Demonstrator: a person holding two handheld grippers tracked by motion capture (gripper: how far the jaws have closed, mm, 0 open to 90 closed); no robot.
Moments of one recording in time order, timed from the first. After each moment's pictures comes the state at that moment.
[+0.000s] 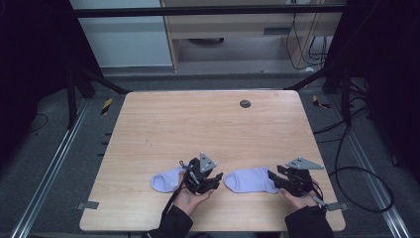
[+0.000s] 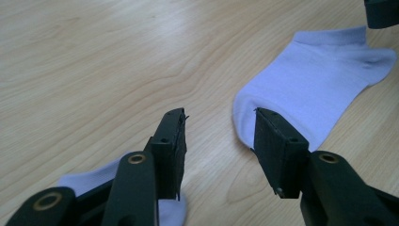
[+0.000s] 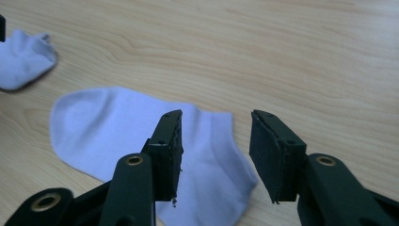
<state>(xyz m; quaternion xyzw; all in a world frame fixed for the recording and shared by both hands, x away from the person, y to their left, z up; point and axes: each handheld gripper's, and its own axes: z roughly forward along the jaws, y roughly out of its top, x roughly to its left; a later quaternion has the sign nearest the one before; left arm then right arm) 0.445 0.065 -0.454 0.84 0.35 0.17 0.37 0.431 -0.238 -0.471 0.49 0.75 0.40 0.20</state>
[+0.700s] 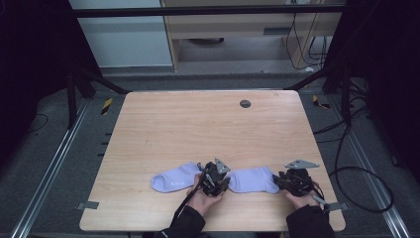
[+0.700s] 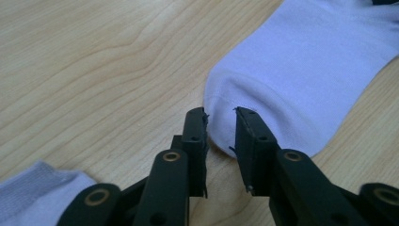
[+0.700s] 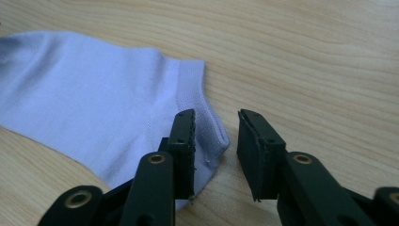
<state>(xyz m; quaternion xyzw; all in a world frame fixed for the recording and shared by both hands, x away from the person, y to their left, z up) 0.454 0.032 -0.488 0.86 0.36 0.14 0.33 0.442 -0.249 -0.495 0.51 0.77 0.33 0.18</state>
